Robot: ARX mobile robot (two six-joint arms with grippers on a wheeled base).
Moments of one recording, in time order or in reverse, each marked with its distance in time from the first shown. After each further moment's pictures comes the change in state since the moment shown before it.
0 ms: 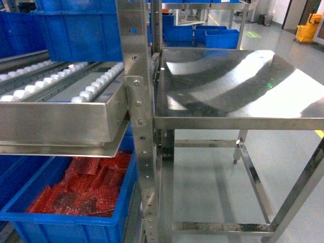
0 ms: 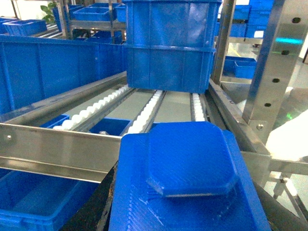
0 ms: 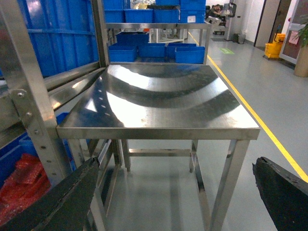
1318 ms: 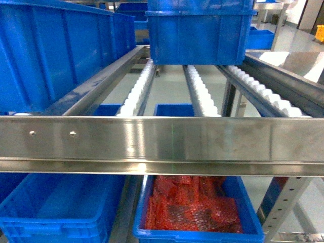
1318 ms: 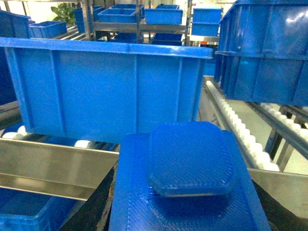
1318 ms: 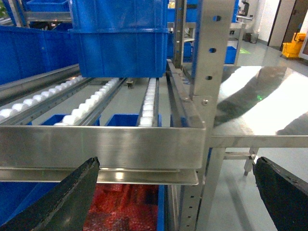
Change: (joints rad) left arm 0.000 0.000 0.000 0.000 0.000 0.000; right arm 0.000 0.000 0.000 -0.002 0.000 0.000
